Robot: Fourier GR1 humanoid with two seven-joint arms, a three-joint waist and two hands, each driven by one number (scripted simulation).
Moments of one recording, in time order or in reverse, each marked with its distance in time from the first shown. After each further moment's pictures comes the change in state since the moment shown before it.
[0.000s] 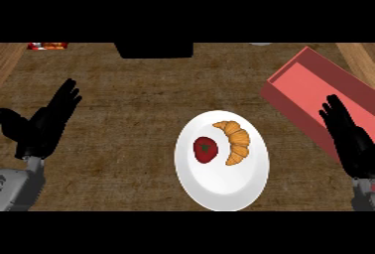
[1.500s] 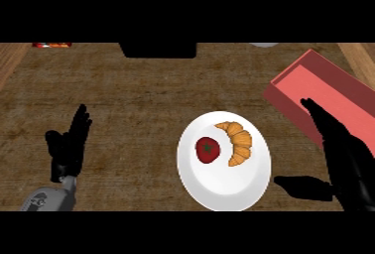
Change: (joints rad) left arm 0.103 -0.191 -0.018 0.065 -0.163 0.242 -0.039; right arm -0.052 -0.114 0.324 -0.641 0.993 -0.018 0.918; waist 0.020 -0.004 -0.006
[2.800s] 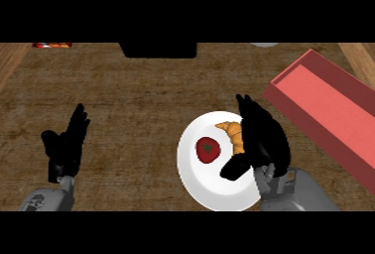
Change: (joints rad) left arm 0.012 -0.023 0.046 -0.026 -0.043 -0.031 0.022; right arm -0.295 0.403 0.104 0.321 0.080 0.324 0.263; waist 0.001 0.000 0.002
